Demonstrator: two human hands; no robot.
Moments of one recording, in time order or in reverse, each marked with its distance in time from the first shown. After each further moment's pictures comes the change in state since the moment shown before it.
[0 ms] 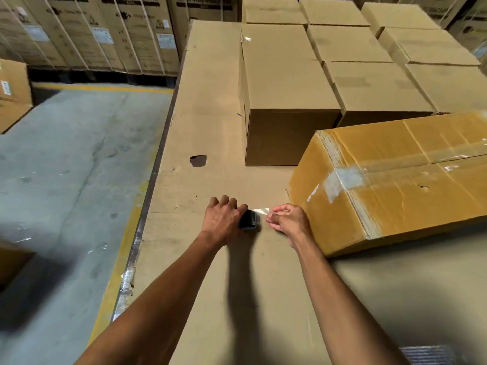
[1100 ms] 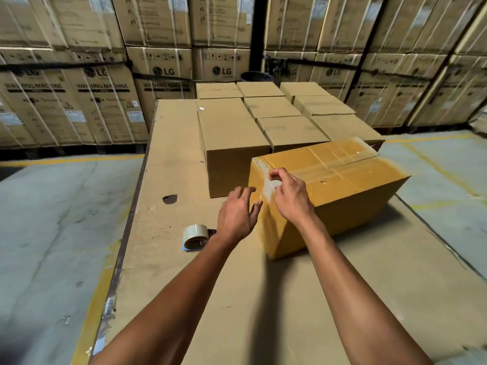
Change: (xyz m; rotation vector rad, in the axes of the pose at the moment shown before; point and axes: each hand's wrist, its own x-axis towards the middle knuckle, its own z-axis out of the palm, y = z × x) left_hand -0.044 0.124 -0.146 -0.622 0.512 0.066; right_hand -0.189 -0.128 -0.109 -0.747 0.337 -0.877
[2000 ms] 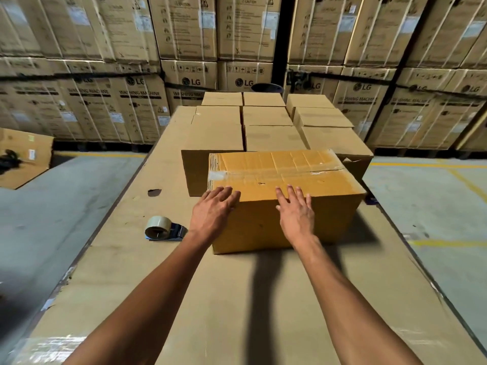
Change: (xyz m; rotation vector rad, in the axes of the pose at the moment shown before) left_hand 0.011 0.120 0.059 0.485 -0.014 -0.001; right_hand 0.012 0.209 -0.073 -0.558 -0.165 -0.141
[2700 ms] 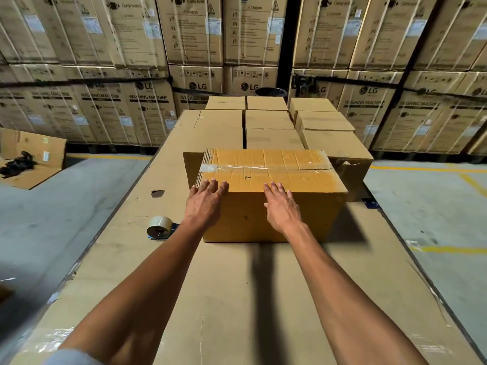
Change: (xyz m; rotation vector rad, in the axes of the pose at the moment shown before) left_hand 0.023 -0.012 -0.001 0.078 -0.147 -0.203; right_hand 0.019 -0.009 -0.014 0.140 -0.071 -0.143
